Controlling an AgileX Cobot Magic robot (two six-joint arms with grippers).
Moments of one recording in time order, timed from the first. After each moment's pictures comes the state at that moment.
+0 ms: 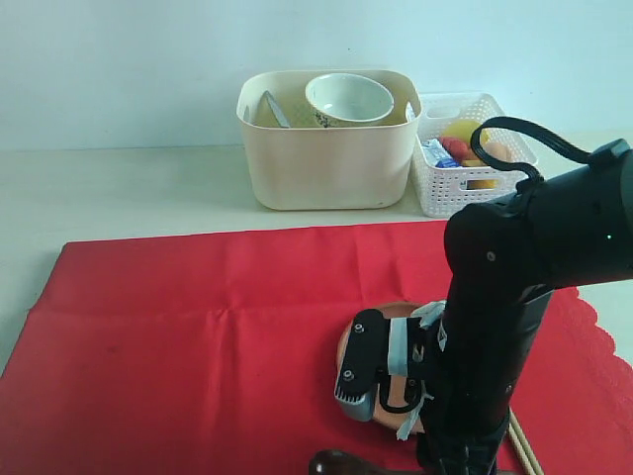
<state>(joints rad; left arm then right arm) -0.02 0.01 0.00 -0.13 0.37 0.12 0.67 1.76 -0.84 0.19 0.82 -0.75</state>
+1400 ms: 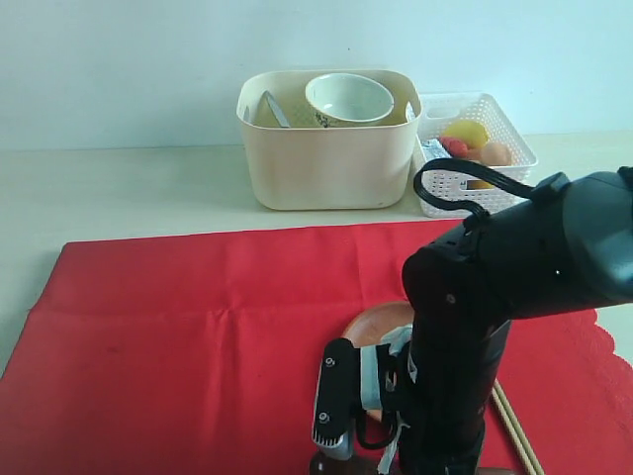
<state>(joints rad) -0.02 0.01 0.00 -0.13 0.37 0.12 0.77 1.83 -0.85 0.09 0.76 -0.70</state>
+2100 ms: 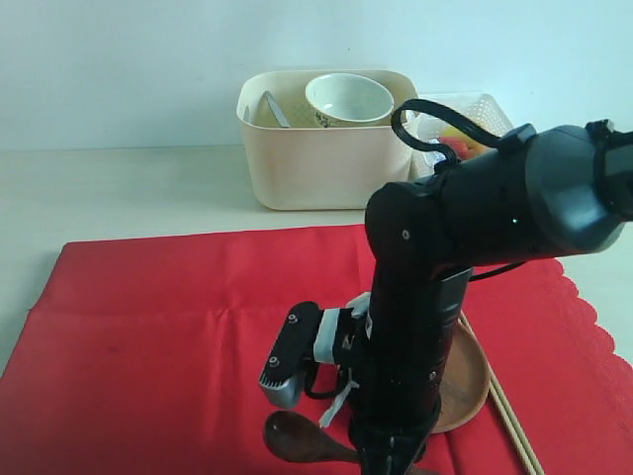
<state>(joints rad) -0.02 0.01 0.00 -0.13 0.37 0.12 0.77 1.85 -1.02 0.27 0.93 -0.68</state>
